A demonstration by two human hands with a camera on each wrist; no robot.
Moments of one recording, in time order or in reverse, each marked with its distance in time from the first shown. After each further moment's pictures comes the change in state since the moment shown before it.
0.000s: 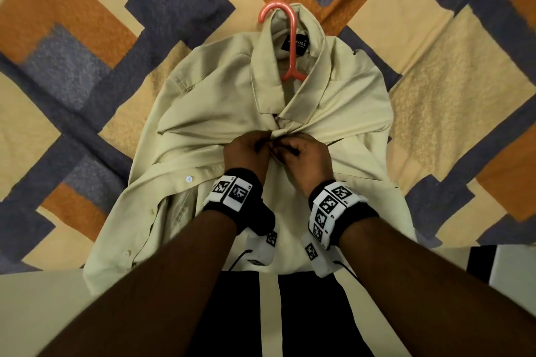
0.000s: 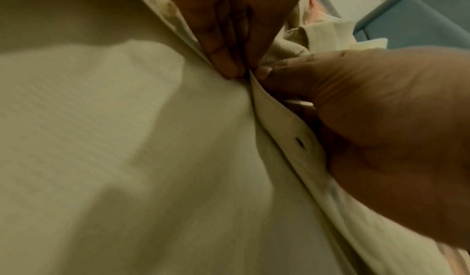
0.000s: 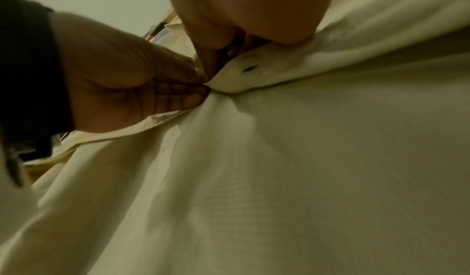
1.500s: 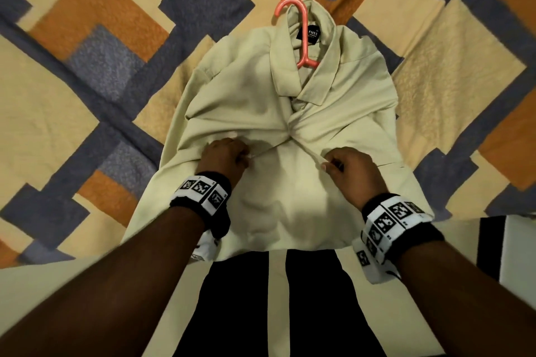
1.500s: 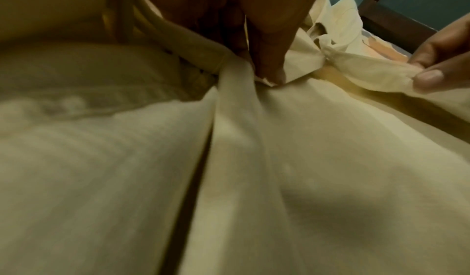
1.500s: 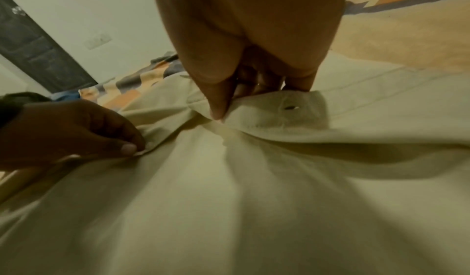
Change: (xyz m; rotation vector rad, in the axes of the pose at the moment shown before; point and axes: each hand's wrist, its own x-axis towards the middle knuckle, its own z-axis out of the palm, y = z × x) left_hand -0.005 -0.064 -0.081 0.626 -0.253 0.298; right_hand -0.075 0.010 -0.045 -0.455 -0.085 0.021
